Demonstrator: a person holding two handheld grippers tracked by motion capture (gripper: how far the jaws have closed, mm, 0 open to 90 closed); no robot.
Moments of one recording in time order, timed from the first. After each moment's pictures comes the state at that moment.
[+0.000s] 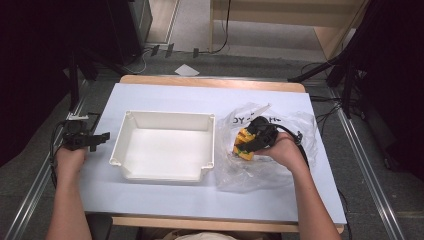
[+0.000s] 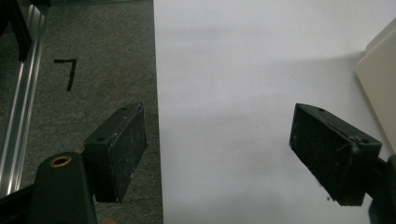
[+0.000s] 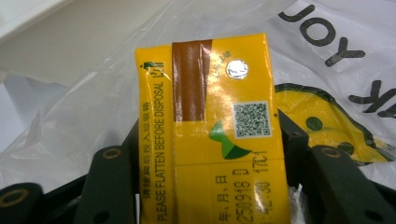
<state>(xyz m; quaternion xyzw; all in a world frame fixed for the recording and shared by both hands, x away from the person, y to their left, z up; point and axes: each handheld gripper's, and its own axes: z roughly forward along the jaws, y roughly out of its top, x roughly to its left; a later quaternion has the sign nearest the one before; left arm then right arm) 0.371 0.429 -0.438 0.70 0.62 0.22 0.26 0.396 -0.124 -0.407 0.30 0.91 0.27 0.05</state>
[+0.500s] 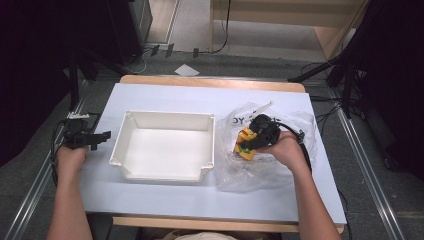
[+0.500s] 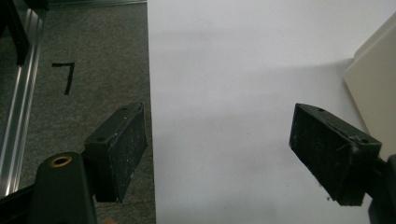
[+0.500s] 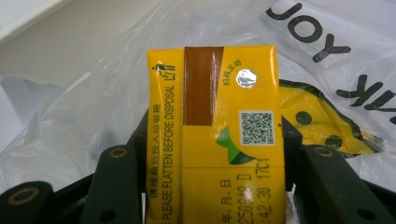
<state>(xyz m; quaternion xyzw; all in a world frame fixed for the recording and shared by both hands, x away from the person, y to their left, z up) 0.373 0.426 -0.435 0.70 0.62 0.23 0.26 0.399 -0.129 -0.403 0.31 0.91 0.27 0.05</state>
